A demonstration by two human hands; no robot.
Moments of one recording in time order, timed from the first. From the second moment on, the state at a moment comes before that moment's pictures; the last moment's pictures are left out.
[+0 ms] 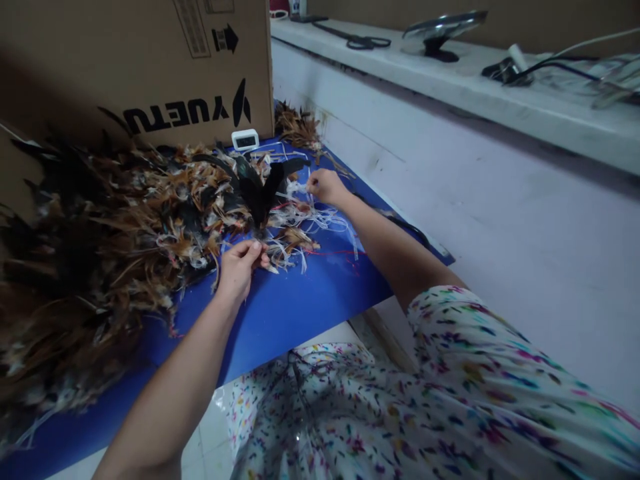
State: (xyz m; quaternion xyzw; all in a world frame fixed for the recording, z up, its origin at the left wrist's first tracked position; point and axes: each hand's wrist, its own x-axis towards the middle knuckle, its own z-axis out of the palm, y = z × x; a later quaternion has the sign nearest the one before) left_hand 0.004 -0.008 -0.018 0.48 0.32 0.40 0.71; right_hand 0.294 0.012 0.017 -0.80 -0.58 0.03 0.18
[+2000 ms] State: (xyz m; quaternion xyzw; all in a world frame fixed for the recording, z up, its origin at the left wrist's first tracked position) left_hand 0.003 -0.005 -0.018 0.50 0.31 0.42 0.69; right_hand 0.282 -0.062 0.007 -0.55 -0.44 0.16 0.69
